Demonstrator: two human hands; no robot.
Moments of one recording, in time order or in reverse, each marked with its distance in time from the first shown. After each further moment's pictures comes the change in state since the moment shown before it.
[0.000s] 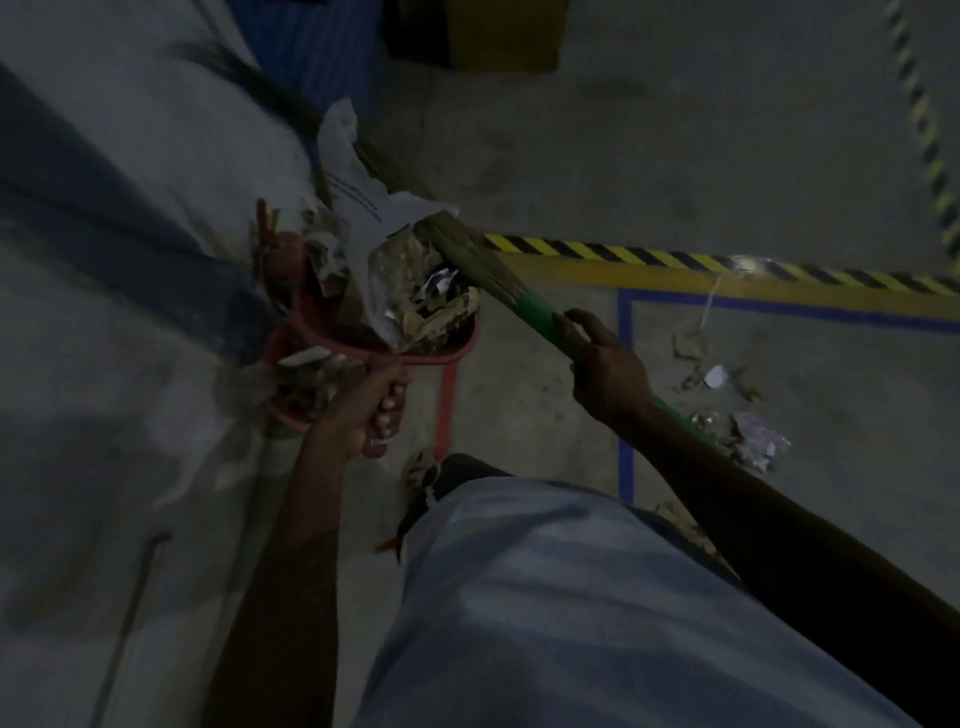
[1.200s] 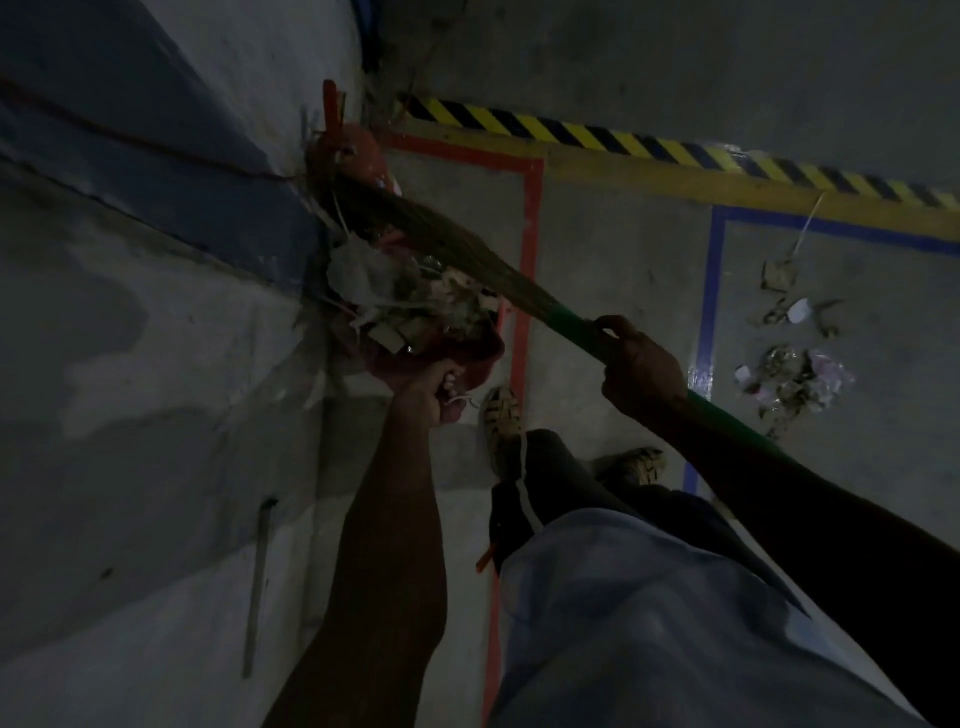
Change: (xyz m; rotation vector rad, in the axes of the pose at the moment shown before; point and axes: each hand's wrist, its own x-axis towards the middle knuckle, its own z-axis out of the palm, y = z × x) left_hand 0.209 -0.048 -0.263 -0.395 0.087 -0.569; right_hand 0.162 -0.218 0.148 0.046 -0.400 0.450
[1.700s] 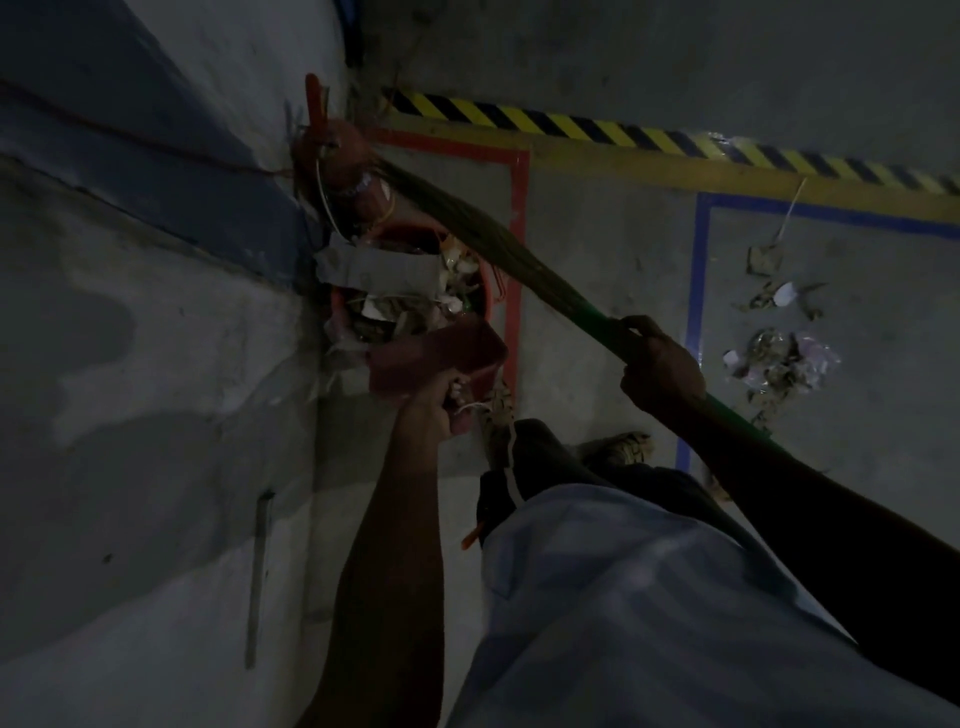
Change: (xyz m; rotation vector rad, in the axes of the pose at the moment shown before) left_hand -0.033 -0.046 0.013 -0.221 -0.066 0.021; right_hand -0.026 0.049 -0.001 -0.012 0.026 0.057
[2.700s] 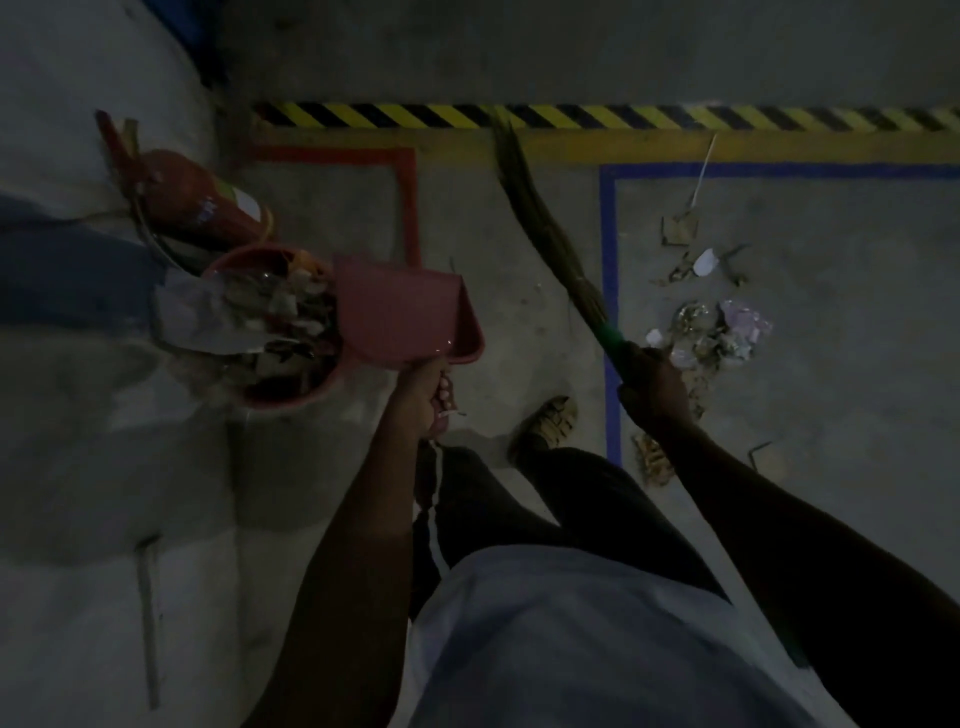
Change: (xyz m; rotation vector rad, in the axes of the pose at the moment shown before) left_hand 0.014 -0.145 0.265 0.476 0.197 0.136; right_hand 0.011 0.322 -0.021 0.229 0.011 0.199
